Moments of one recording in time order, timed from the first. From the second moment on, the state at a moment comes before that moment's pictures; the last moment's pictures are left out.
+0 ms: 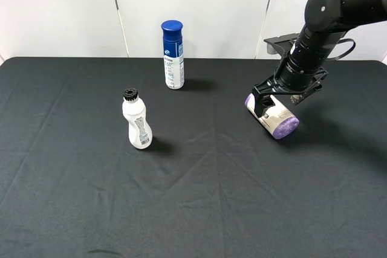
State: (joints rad) left arm 0.04 -0.01 -0.49 0.02 1.06 -0.01; right arm 0.29 1.87 -1.21 0.04 0.76 -0.09
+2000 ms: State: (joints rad) left arm 0.04 -0.01 -0.49 0.02 1.06 -0.01; right arm 0.29 0.88 -0.78 0.06 1.14 -0.01
